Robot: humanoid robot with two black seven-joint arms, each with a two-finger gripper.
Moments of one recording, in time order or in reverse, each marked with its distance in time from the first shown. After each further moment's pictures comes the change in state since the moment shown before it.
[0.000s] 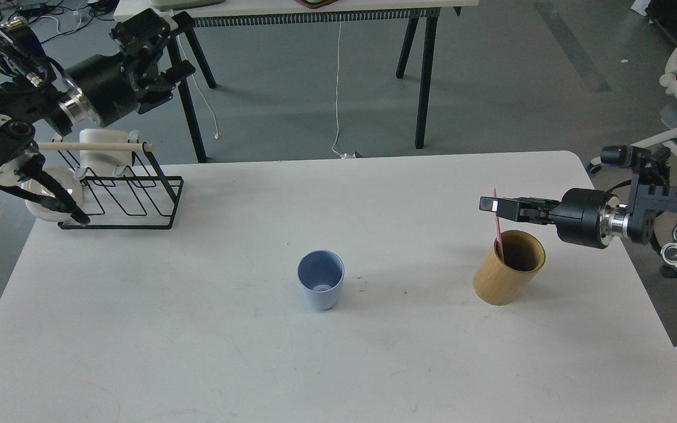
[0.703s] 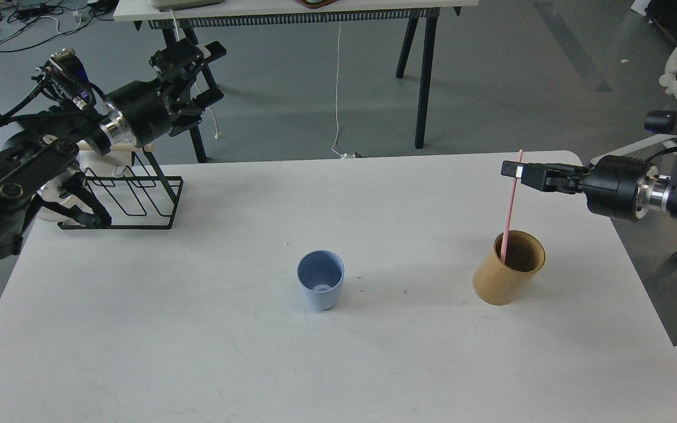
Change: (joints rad) left arm 0.020 -0.113 0.015 0.078 0.003 0.000 0.000; right arm 0.004 -0.126 0.114 0.122 0.008 -0.007 0.006
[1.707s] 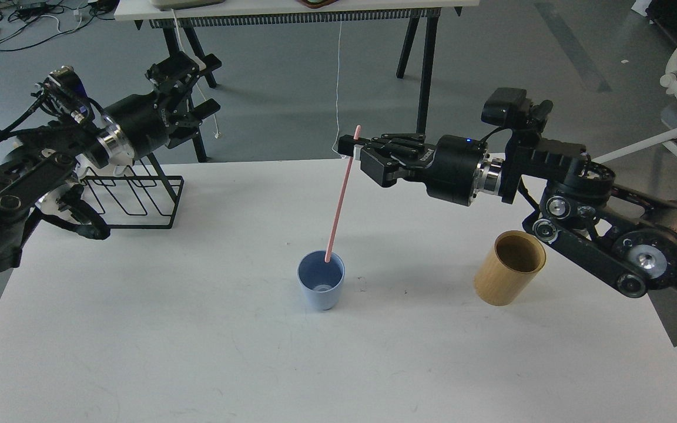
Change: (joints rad) left arm 0.044 0.011 -0.018 -0.010 -0.014 0.000 0.000; right arm 0.181 0.478 -0.147 -0.018 -0.174 -0.255 -0.002
